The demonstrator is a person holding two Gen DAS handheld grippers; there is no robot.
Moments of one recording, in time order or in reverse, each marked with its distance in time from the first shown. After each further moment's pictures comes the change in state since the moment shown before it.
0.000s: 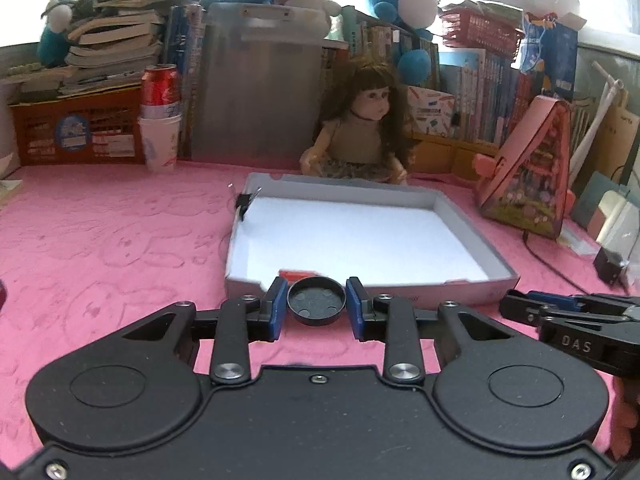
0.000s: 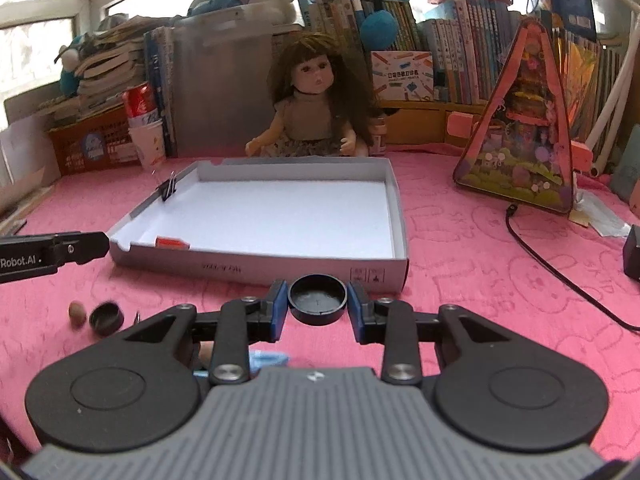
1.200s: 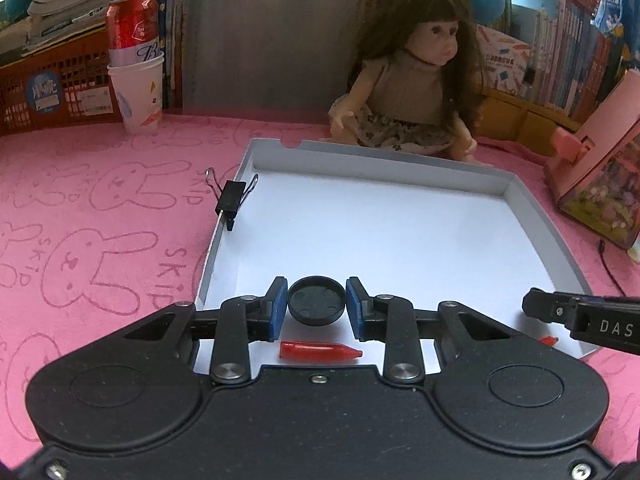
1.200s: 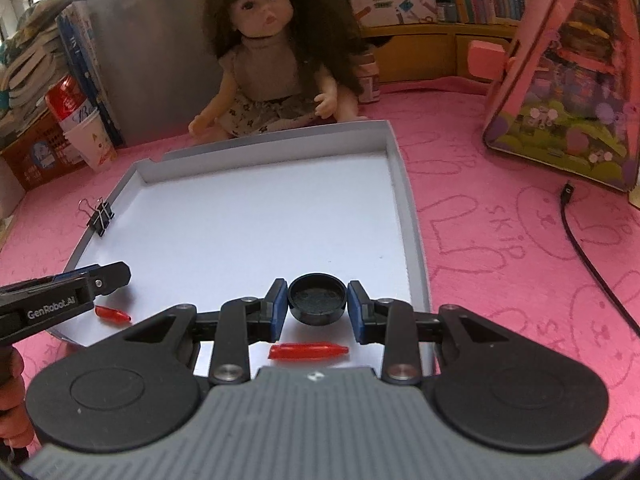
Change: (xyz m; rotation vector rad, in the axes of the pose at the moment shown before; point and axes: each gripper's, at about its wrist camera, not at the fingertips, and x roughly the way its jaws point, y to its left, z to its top) left arm 0.150 0.006 0.047 -0.038 0.220 0.104; right arm 0.121 -0.028 0.065 0.128 0.260 0.017
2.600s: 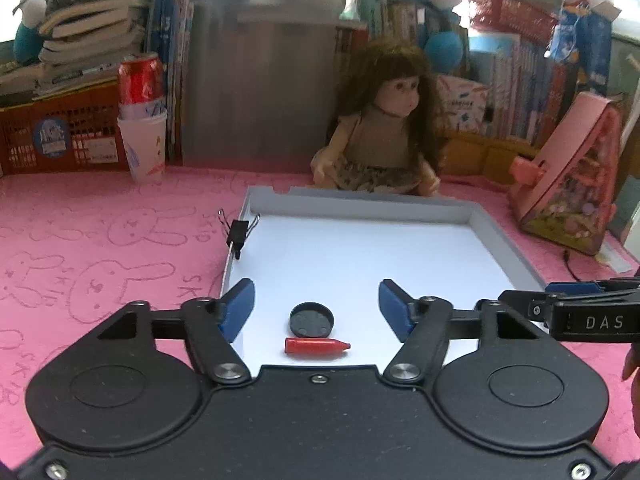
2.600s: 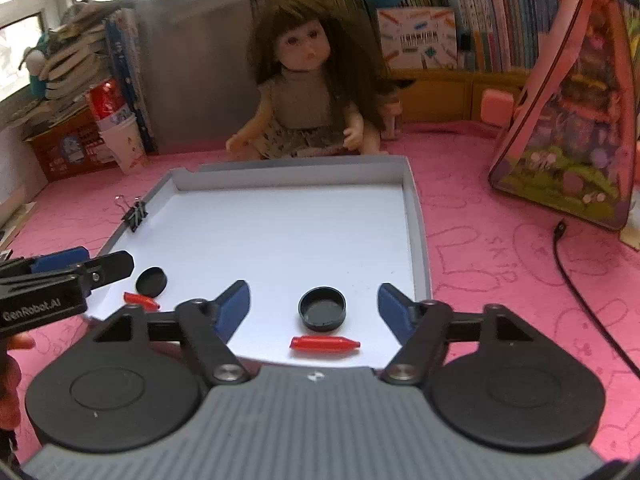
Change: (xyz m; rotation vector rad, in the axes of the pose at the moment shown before) left arm -0.064 0.009 -0.022 0.038 -0.189 -0.065; right arm -0.040 0.012 -0.013 -0.099 -0.117 0.027
